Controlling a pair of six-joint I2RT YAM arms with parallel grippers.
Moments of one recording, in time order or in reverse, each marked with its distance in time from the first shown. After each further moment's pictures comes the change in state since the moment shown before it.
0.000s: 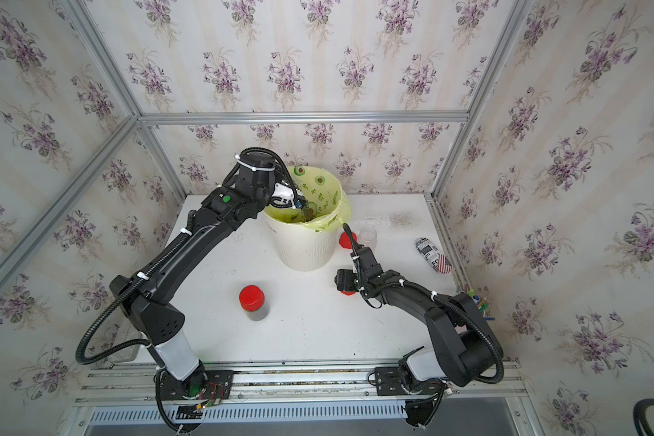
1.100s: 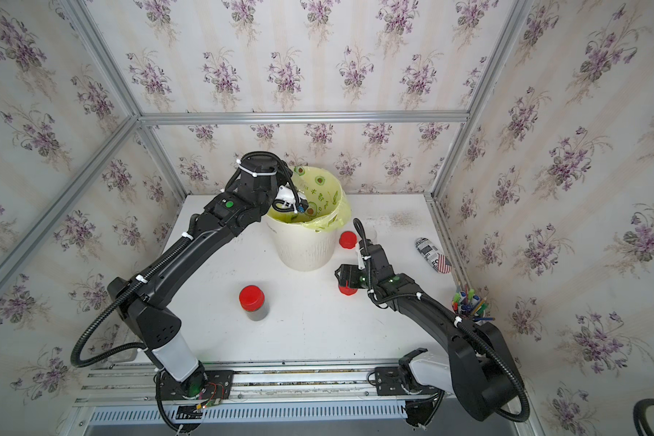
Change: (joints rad) left arm -0.026 -0.026 -0.058 0.103 -0.011 0.138; right arm -0.029 -0.183 -0.017 -0.031 -0.070 0.002
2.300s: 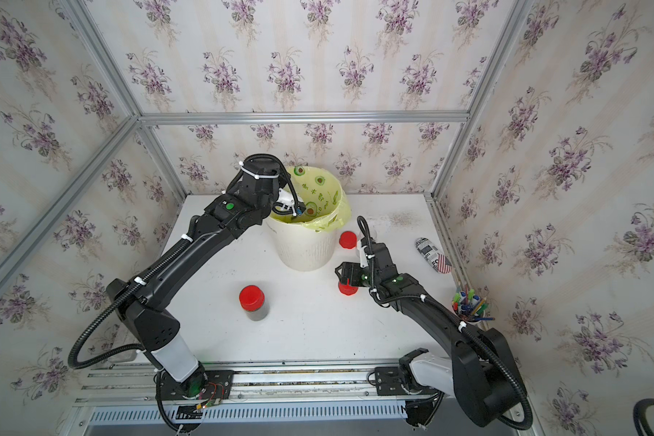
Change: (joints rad) left arm -0.029 -0.018 0.001 -0.032 -0.097 0.014; right arm -0.030 -0.031 0.006 0.000 -0.047 0.002
